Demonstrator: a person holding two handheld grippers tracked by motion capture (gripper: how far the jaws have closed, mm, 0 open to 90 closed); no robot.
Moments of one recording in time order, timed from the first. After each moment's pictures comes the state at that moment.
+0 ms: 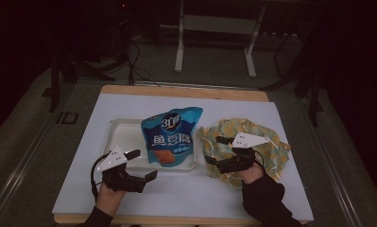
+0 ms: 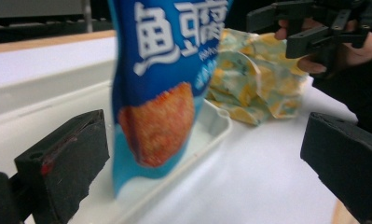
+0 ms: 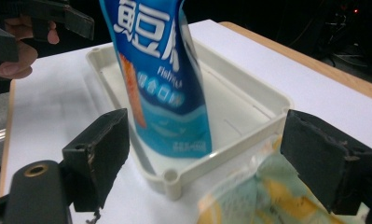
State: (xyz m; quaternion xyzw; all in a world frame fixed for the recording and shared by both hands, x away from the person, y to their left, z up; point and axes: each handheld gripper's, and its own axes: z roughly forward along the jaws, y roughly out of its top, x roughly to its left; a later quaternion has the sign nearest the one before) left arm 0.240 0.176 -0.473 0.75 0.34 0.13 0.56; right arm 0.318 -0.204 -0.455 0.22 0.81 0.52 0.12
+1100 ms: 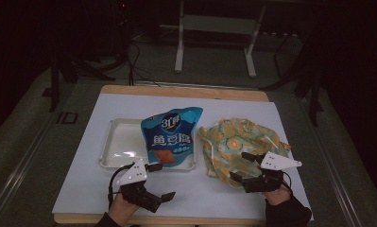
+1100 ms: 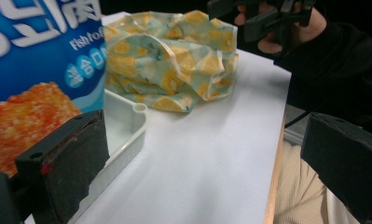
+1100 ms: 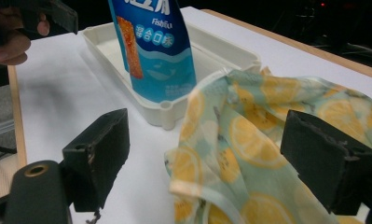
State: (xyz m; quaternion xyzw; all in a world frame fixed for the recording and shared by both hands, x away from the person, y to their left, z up) left arm 0.225 0.128 -0.481 0.79 0.23 0.08 0.56; right arm 0.268 -0.273 -0.465 0.25 0.80 0.52 0.15
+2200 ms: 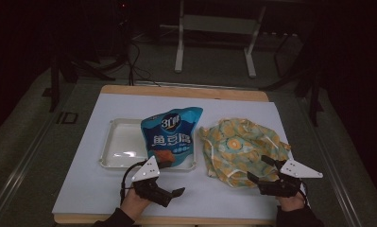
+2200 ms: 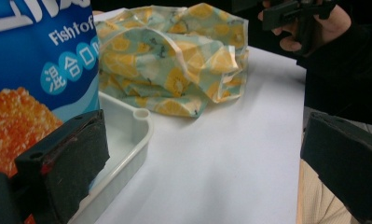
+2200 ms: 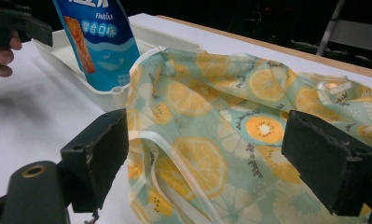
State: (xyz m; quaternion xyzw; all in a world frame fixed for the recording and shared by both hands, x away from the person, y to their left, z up) left arm 0.243 0.105 -0.497 0.79 0.23 0.08 0.56; right arm 0.255 -0.321 -0.480 0.32 0.76 0.52 0.20
